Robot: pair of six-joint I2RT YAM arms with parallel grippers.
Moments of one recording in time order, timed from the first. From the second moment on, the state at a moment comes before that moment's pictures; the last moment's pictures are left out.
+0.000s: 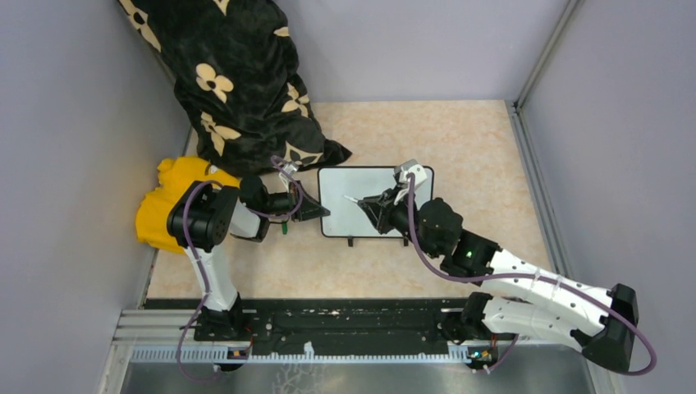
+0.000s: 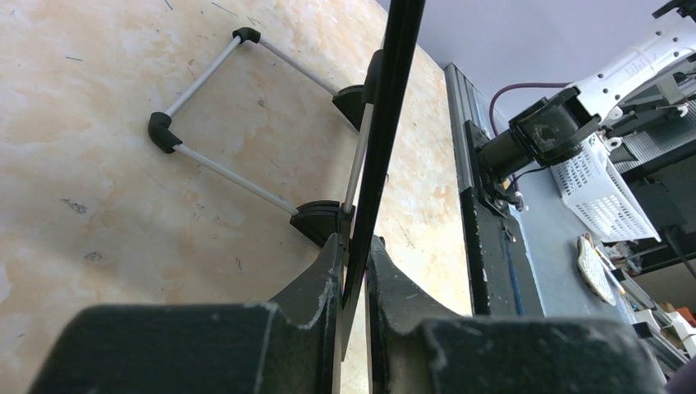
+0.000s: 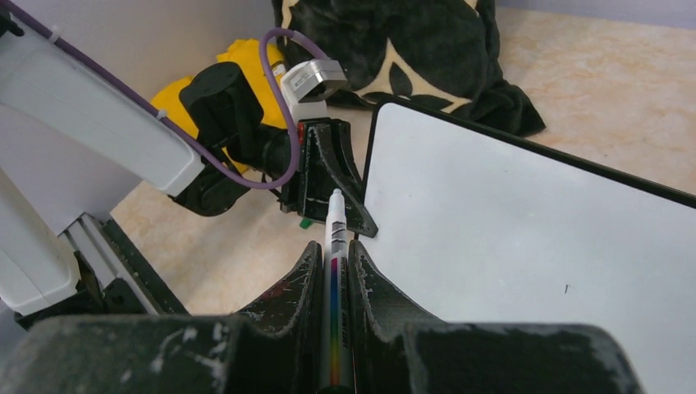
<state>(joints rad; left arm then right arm) -0.22 1.95 0.57 1.36 1.21 -0.66 1.02 0.86 0.72 0.06 0.26 0.31</state>
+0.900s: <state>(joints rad) -0.23 1.95 0.57 1.34 1.21 -0.62 1.13 1.12 0.88 0.03 0.79 0.27</state>
